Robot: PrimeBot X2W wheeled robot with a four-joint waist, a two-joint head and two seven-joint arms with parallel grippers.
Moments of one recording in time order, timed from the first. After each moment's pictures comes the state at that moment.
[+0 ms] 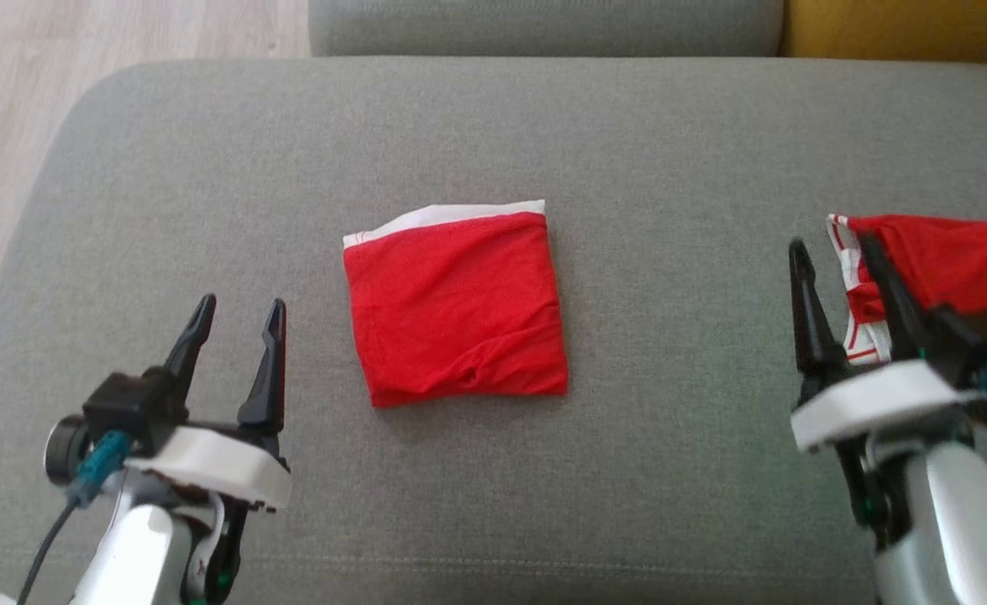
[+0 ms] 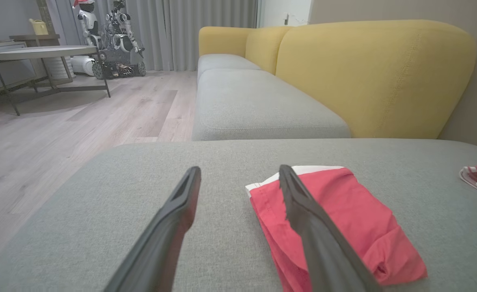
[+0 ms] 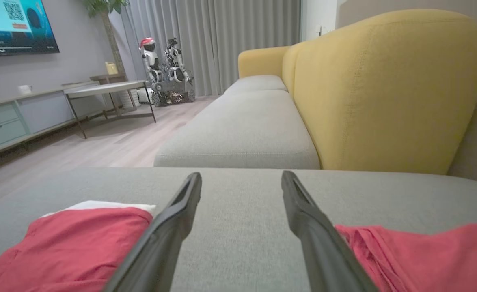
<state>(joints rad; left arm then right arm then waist) -0.12 0.25 -0.27 0.13 -0.31 0.05 -0.20 -0.18 -0.08 0.01 0.15 0.15 0.13 -0.04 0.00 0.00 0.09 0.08</state>
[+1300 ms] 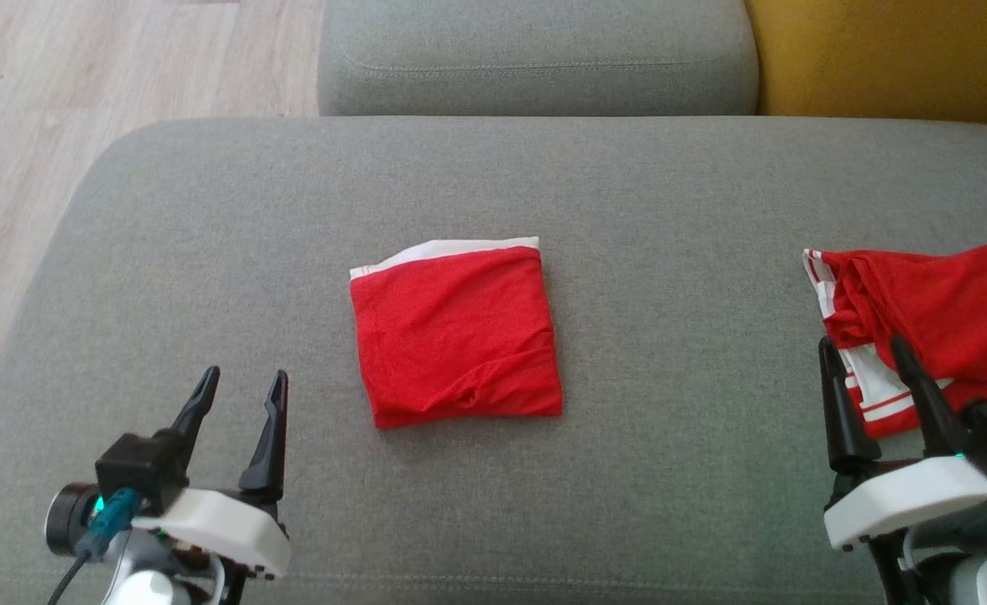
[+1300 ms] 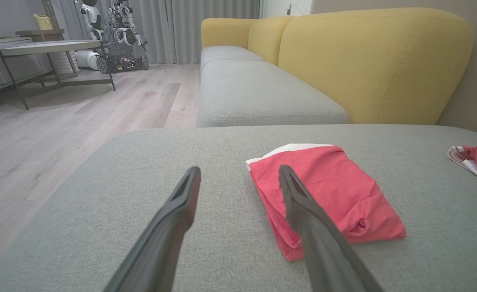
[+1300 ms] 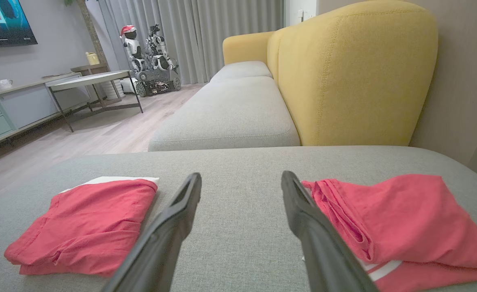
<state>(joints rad) 0.02 0.28 -0.30 0.07 -0.32 0.11 -0.16 0.11 -0.04 -0.06 -0.13 0.17 0.13 0.13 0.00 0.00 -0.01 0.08</state>
